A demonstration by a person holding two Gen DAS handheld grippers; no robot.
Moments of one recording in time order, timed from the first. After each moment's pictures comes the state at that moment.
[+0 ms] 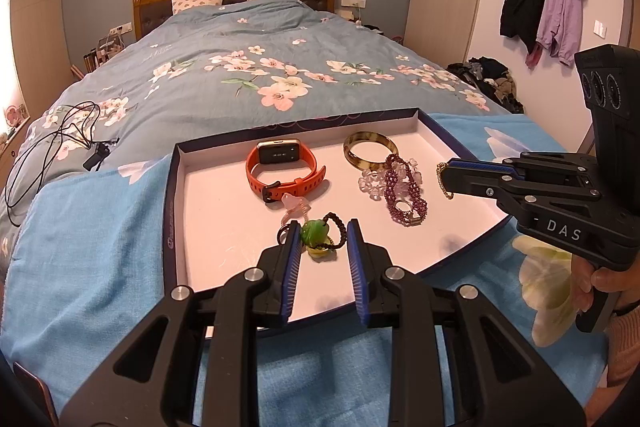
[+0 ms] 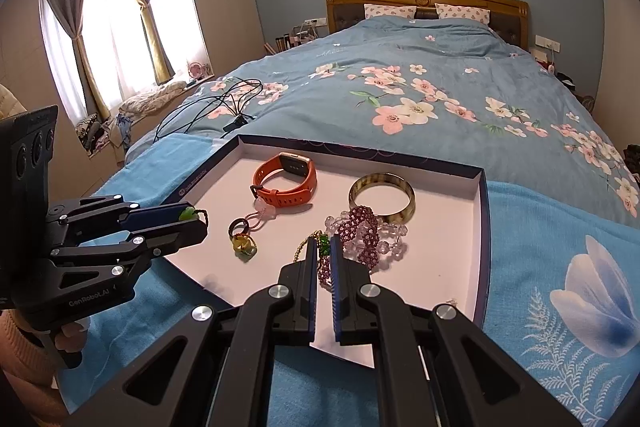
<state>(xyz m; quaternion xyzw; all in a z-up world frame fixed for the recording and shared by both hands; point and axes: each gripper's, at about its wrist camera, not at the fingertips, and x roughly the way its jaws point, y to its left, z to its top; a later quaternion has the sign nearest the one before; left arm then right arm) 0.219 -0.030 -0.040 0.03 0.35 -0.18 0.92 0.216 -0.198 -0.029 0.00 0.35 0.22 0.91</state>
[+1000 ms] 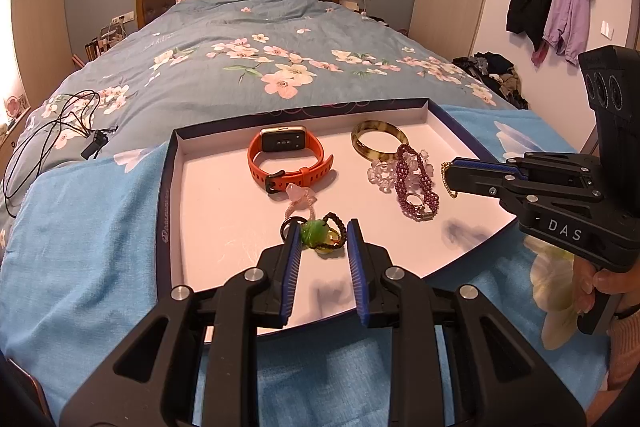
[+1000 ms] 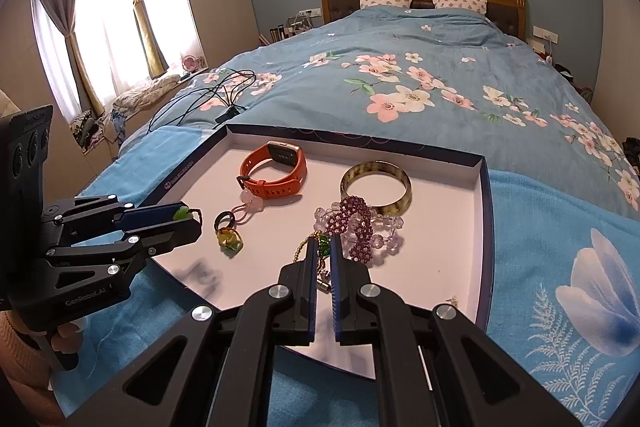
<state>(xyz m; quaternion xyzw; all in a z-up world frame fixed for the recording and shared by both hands) 0.229 -0.032 -0.046 0.03 0.37 -0.17 0.92 0.227 -0.196 -0.037 0.00 0.36 0.21 0.91</state>
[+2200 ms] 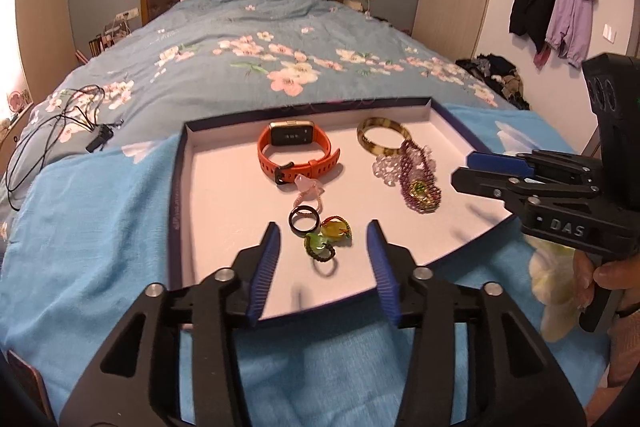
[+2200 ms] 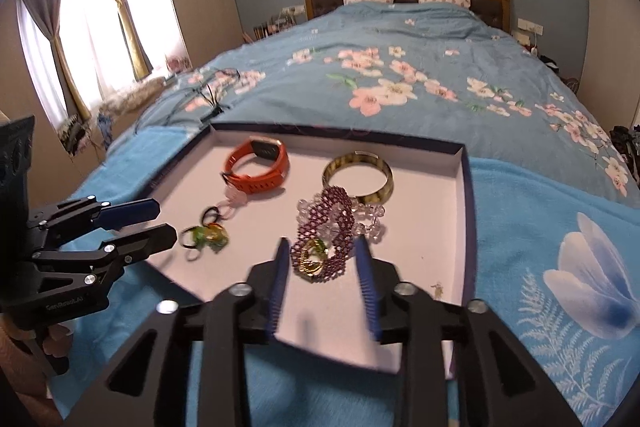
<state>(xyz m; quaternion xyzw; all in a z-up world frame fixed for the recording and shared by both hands) 0.220 -0.025 -0.044 0.02 0.36 -0.16 0.92 0.210 -0.204 -0.032 0.01 0.36 0.18 0.92</state>
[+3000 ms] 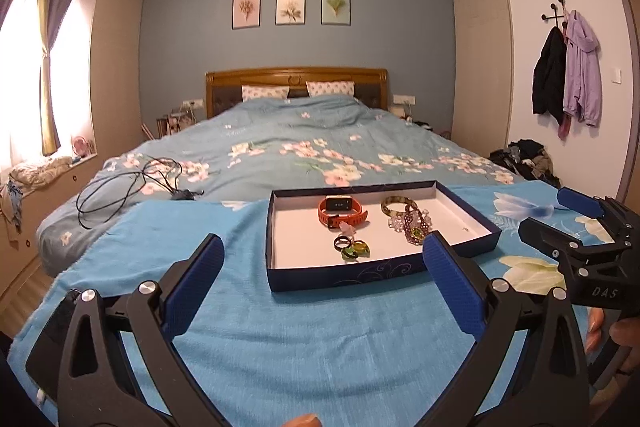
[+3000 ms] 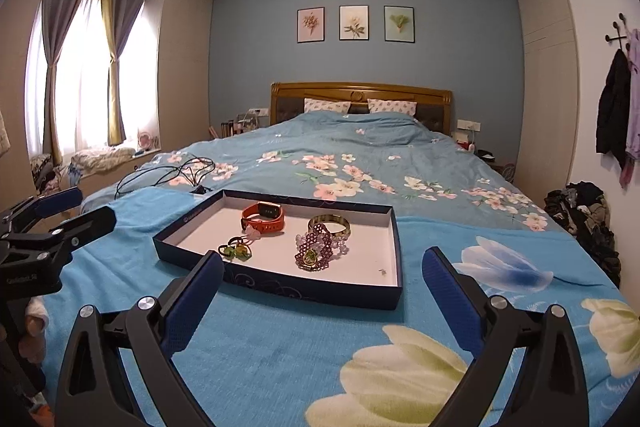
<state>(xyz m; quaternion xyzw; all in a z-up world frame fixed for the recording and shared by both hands) 0.052 0.005 0.003 0.01 0.16 -0.06 0.99 0.061 -0.207 -0.009 -0.01 0.15 0.08 0.98</state>
